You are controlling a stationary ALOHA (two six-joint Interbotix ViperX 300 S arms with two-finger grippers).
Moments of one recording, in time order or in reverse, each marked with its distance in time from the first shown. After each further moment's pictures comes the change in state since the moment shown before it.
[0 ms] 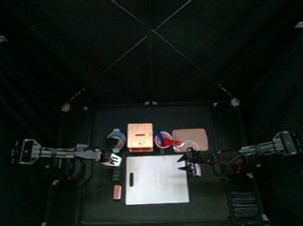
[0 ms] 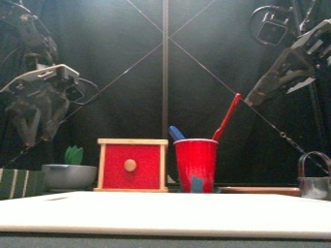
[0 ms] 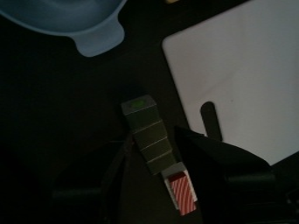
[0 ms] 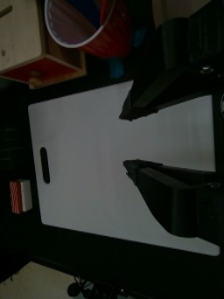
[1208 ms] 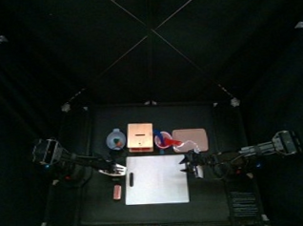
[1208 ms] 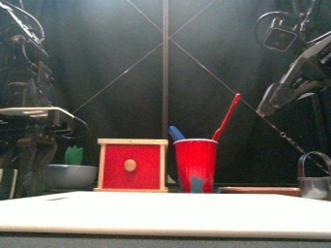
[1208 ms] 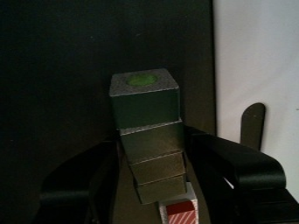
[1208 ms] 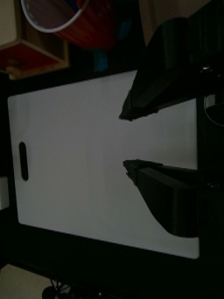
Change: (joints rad) left arm -0.087 0.298 -0.002 -0.083 -0.186 -0.132; right arm 0.021 -0.002 0.043 -0.008 0.000 -0.009
